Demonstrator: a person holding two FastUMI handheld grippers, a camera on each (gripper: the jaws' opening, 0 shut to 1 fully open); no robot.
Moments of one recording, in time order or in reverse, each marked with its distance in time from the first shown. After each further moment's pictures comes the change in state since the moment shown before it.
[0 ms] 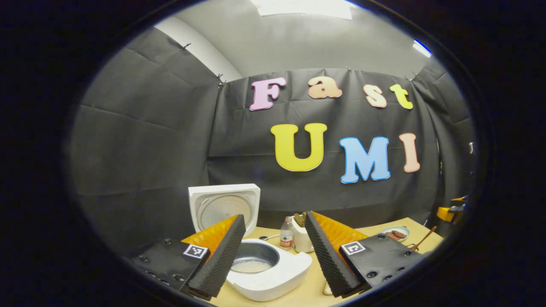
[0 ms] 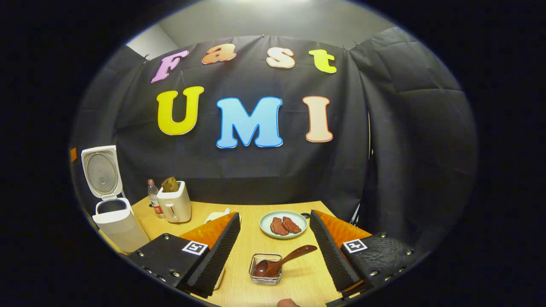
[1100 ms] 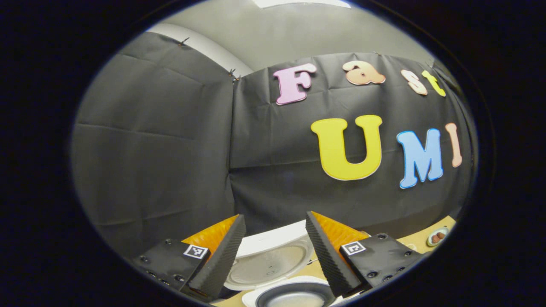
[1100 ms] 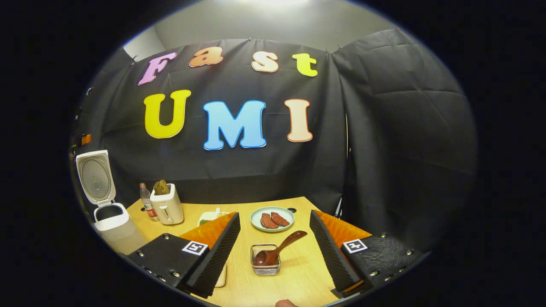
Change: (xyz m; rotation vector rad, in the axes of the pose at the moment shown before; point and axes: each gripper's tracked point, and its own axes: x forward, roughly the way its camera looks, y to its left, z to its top) left arm 0.227 0.130 0.040 0.066 0.017 0.175; right arm -0.045 0.006 -0.012 0.032 0.023 -0.155
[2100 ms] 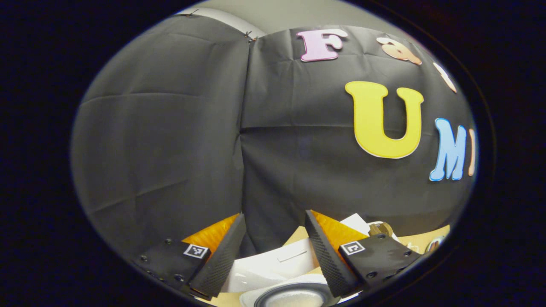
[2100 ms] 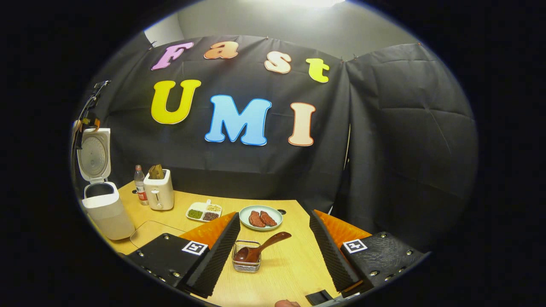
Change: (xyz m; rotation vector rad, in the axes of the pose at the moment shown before) left arm 0.089 0.027 -0.068 -0.073 0.281 0.086; right arm -0.001 -0.024 -0.001 -0.154 -0.001 0.004
